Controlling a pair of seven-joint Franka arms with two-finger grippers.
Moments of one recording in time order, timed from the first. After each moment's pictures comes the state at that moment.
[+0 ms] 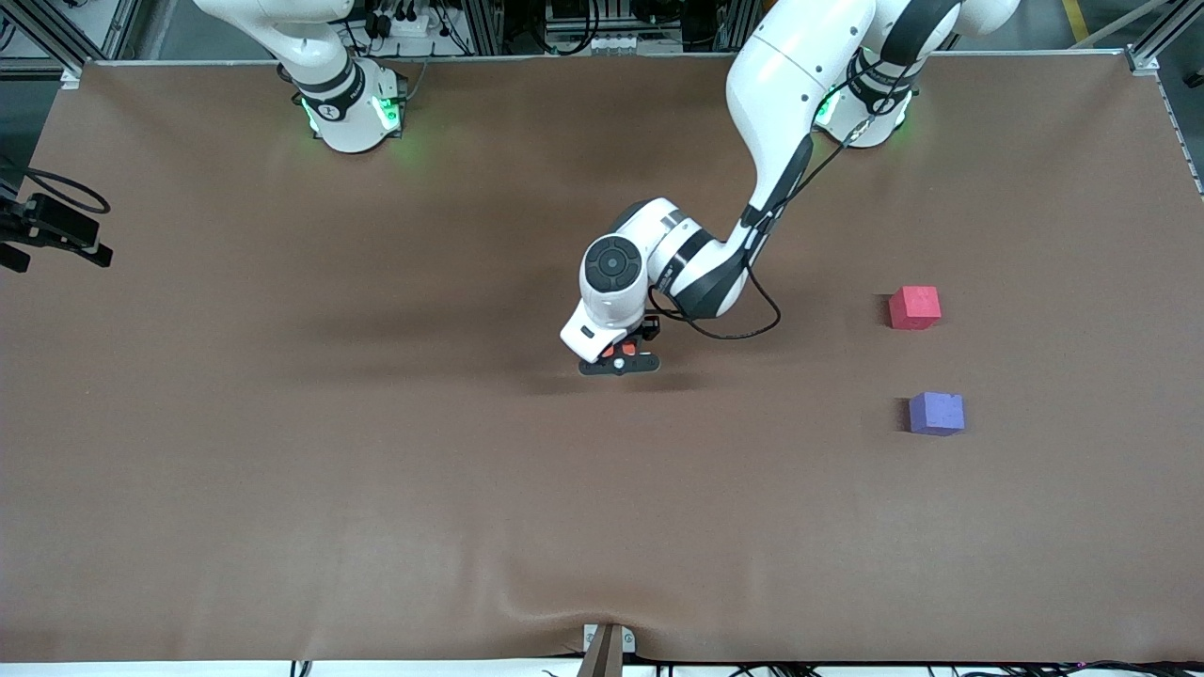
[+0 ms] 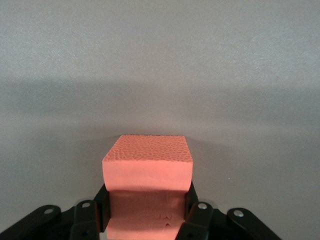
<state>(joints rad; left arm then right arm) -0.76 0.82 -0.05 -1.41 -0.02 2.18 -0.83 -0.04 0.01 -0.08 -1.55 0.05 1.57 -0.16</state>
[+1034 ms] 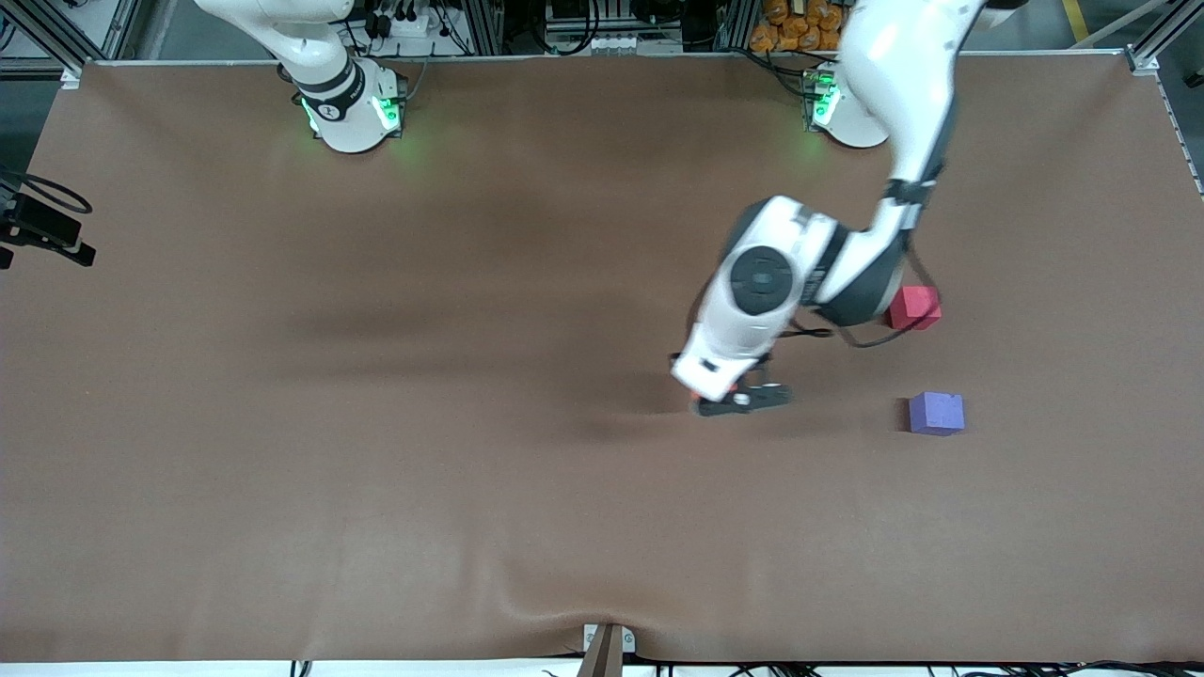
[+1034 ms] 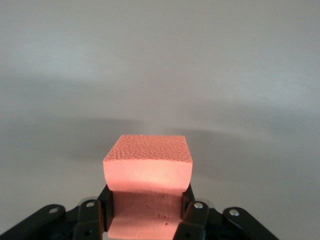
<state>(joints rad) -0.50 0.51 -0.02 -1.61 0.00 2.11 -0.67 -0.06 0.01 -0.09 -1.56 0.04 1.57 -0.16</state>
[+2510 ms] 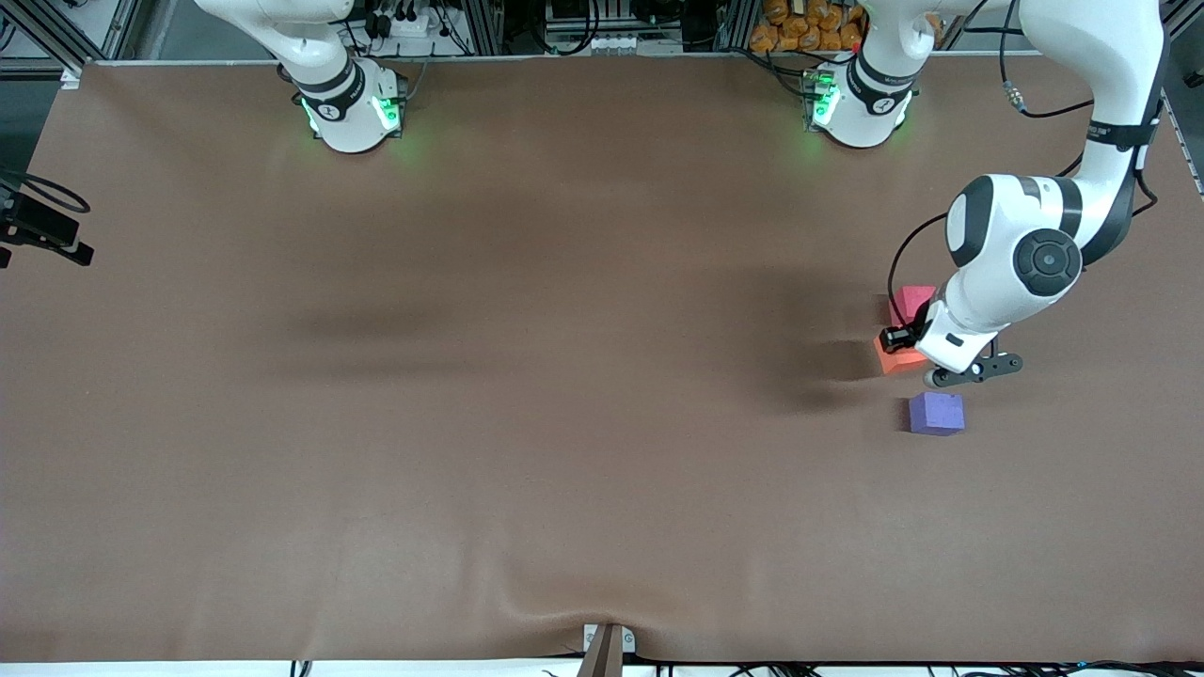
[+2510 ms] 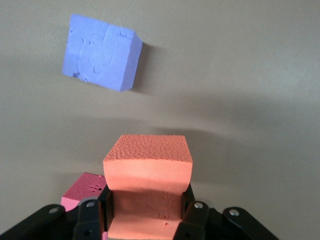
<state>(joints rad) -0.07 0.22 -0.02 -2.17 0.04 2.31 -0.28 -0.06 0.01 -0.09 -1.55 0.04 1.57 -0.16</state>
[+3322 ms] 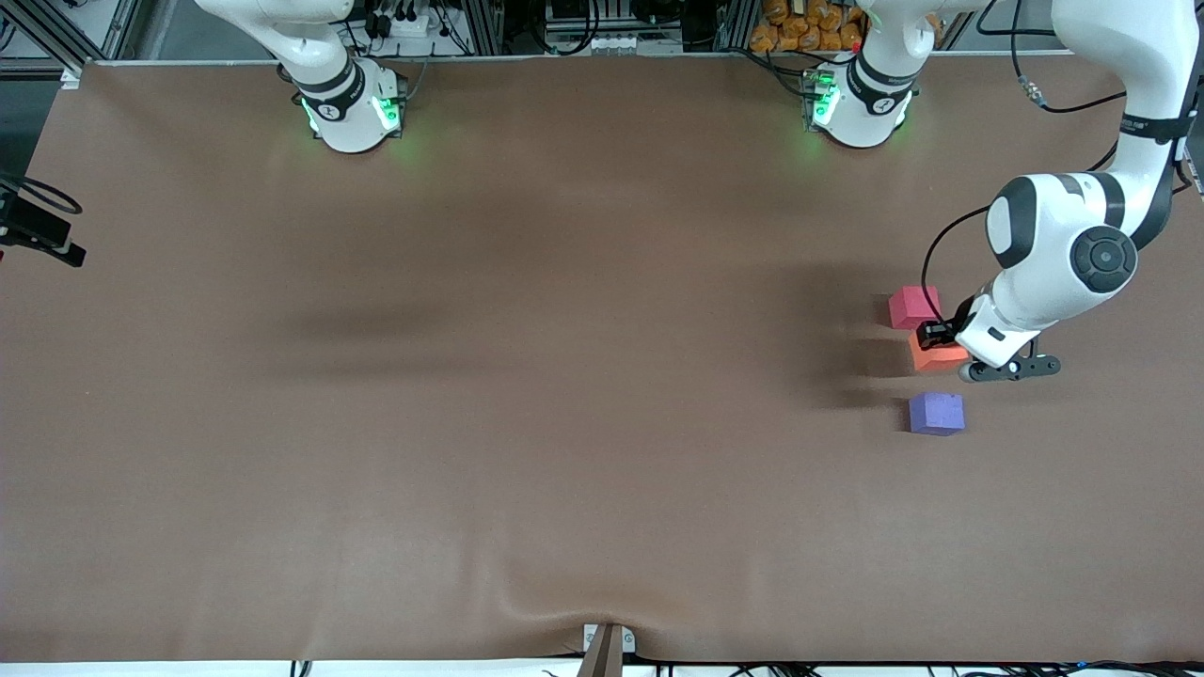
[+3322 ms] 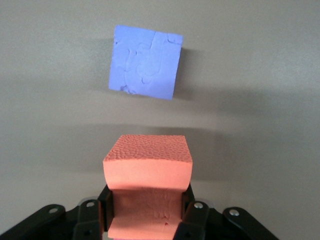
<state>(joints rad) 0.04 0.23 -0.03 -2.19 0.04 2.36 -0.09 -0.08 0.01 -0.09 -1.55 0.04 1.58 -0.16</state>
